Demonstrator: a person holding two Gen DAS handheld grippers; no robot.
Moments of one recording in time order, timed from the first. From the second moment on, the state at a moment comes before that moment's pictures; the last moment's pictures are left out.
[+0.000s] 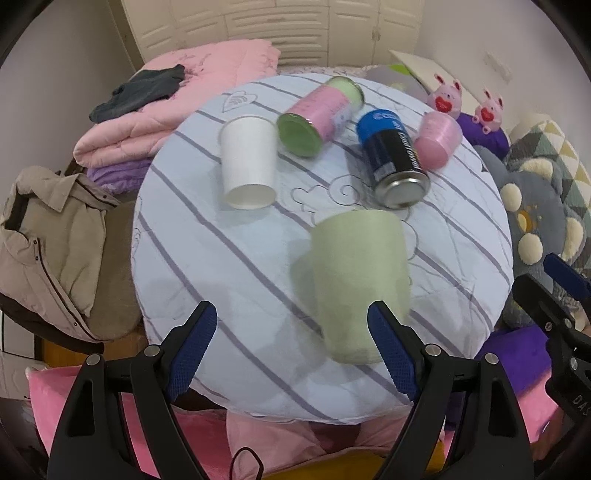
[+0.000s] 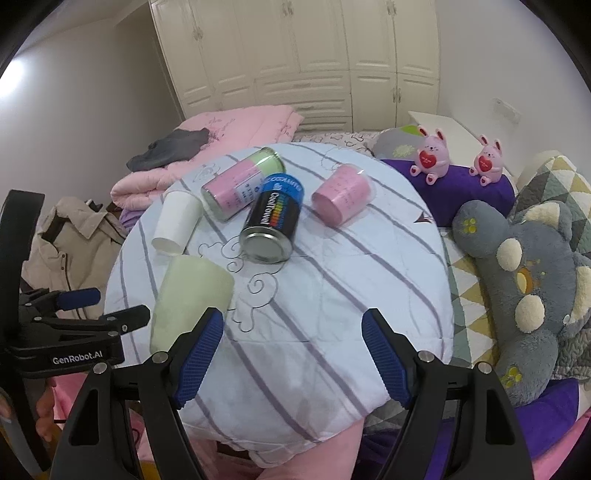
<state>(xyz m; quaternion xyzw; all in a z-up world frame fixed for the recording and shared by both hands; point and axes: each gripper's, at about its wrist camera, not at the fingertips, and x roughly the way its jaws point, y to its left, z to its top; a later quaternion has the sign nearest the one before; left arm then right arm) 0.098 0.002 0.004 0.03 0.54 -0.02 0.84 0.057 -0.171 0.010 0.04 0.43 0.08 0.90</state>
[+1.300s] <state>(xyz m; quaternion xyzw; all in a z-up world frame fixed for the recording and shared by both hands) 0.158 0.124 -0.077 -0.03 0.62 -0.03 0.78 0.183 -0.046 -0.077 0.04 0.66 0.12 0.74</state>
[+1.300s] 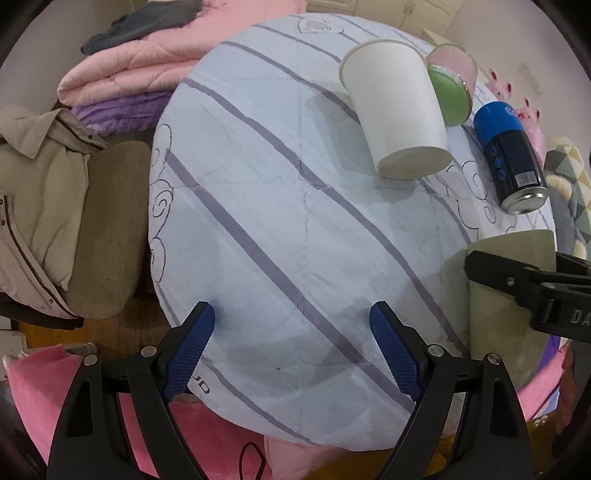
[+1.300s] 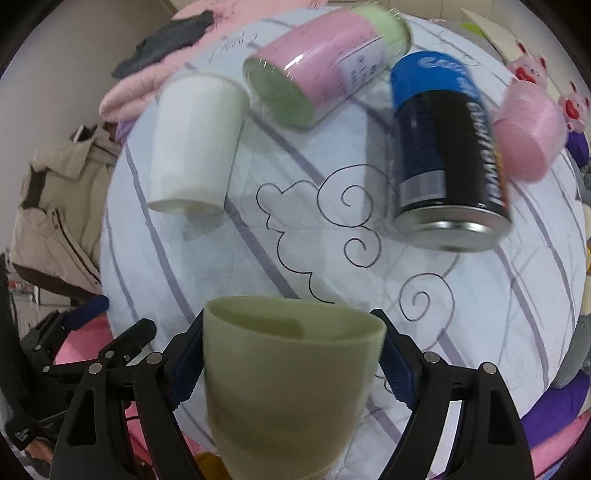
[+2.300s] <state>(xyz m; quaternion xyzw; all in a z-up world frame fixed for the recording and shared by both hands) 0.159 0.111 -0.040 -0.03 0.58 -0.03 0.81 0.166 -0.071 -0.017 0.00 0.57 0.11 0.82</state>
